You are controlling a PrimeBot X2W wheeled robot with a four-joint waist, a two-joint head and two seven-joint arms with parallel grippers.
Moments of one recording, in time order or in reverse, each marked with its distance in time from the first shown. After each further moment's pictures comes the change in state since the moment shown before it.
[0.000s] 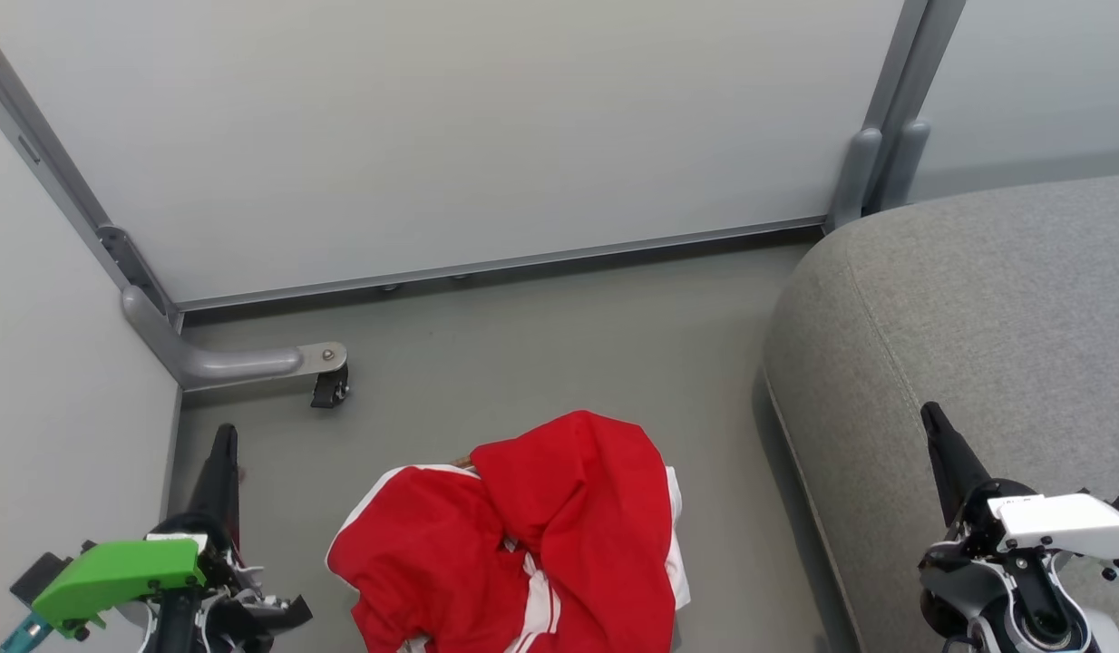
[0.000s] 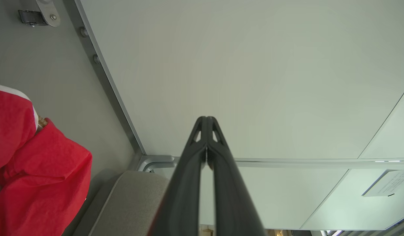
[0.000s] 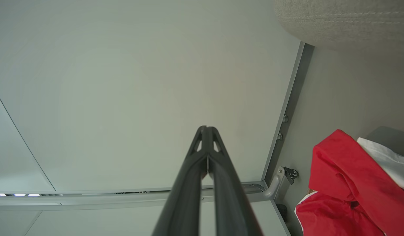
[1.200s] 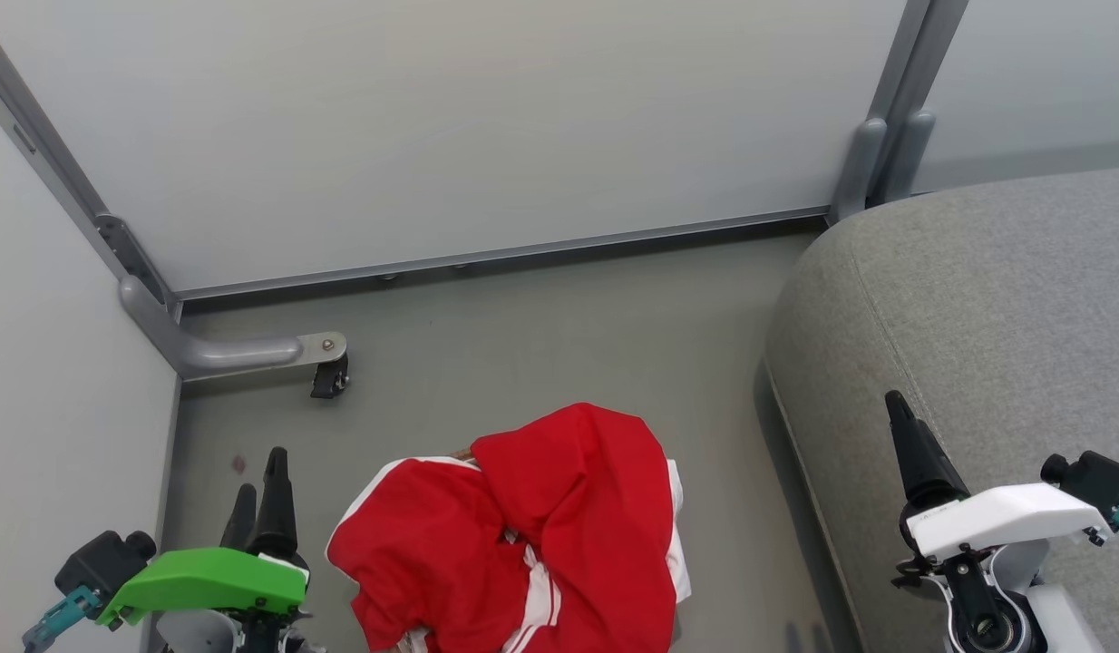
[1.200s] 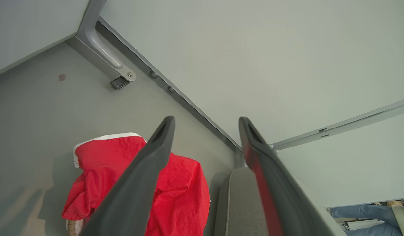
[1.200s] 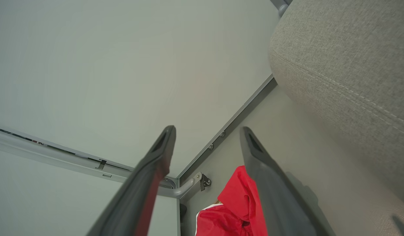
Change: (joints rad) left arm 0.019 0.016 -0.111 0.086 0.601 0.036 -0.137; right arm -0.010 -0.024 0.095 0.030 -0.562 0.000 -0.135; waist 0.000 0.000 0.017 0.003
